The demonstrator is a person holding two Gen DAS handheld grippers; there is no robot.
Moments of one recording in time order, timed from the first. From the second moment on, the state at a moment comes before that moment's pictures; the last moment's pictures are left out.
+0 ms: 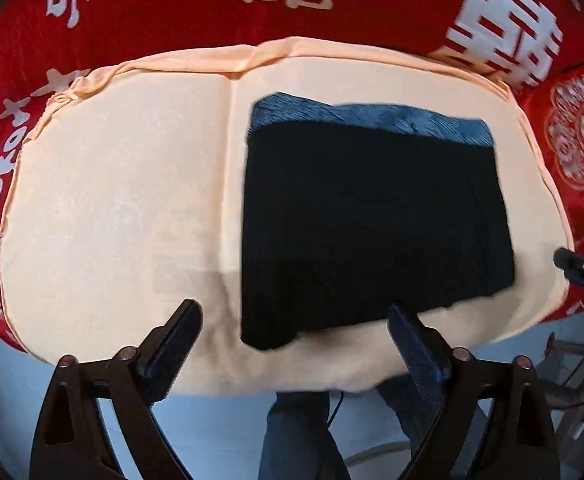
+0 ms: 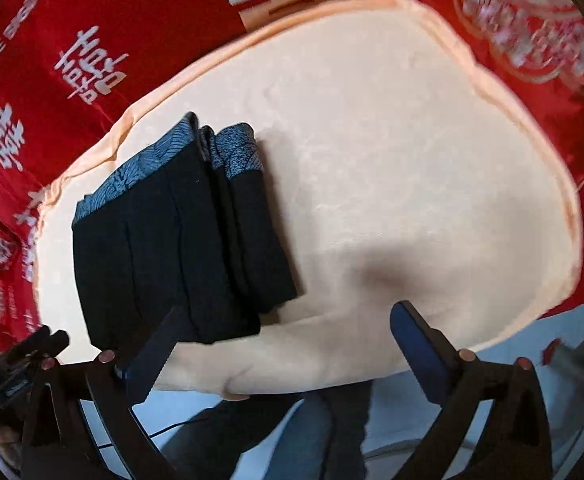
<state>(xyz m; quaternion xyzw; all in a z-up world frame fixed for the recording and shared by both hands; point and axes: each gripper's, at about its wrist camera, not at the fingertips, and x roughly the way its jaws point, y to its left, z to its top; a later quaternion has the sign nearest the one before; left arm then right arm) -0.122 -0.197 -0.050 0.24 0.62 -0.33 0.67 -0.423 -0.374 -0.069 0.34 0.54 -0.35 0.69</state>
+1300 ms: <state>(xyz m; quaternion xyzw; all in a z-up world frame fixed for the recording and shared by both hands) -0.169 -0.186 0.039 0.31 0.56 -0.29 0.71 -0.357 -0.263 0.009 0.22 0.60 -0.34 0.69</state>
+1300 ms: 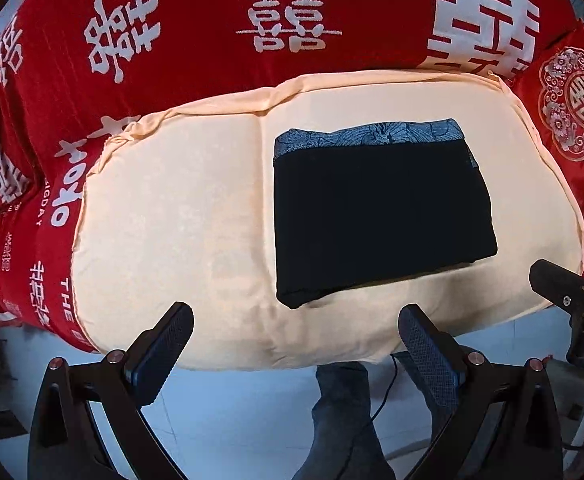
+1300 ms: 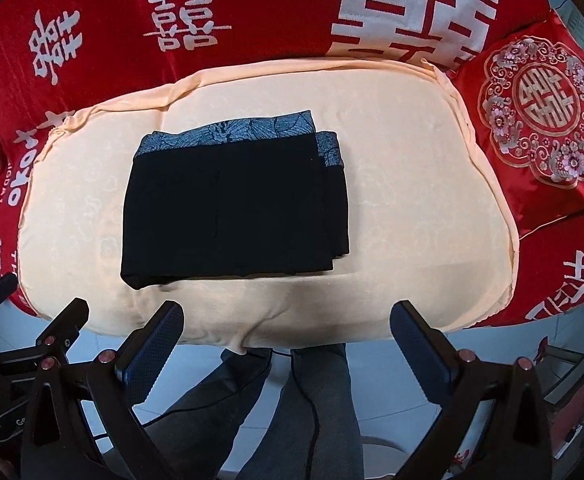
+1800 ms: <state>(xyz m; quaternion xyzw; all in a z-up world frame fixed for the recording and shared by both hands) -0.171 -0.188 0.043 0.31 0.55 -0.29 0.72 -0.355 -0.264 0.013 0.22 0.60 -0.35 0.69</state>
